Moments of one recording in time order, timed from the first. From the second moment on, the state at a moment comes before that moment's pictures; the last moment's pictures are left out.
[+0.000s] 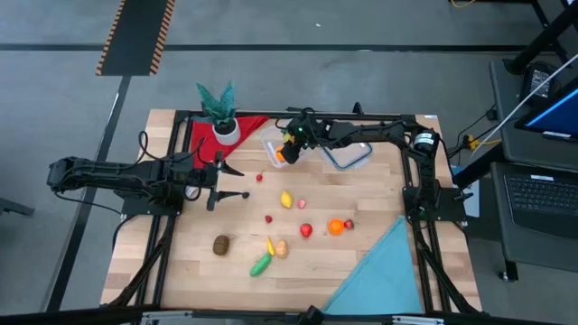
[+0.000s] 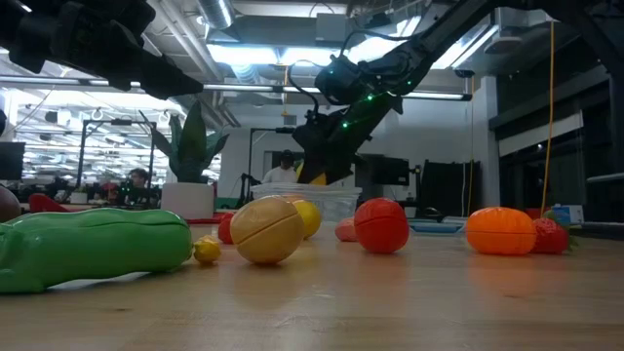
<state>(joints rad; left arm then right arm) 0.10 0.59 0.27 0.07 0.09 0.14 -0.38 2.00 1.35 -0.13 0.10 0.18</state>
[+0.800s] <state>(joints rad) 0.10 0.59 0.27 0.07 0.09 0.14 -0.38 2.00 1.35 -0.09 0.10 0.12</state>
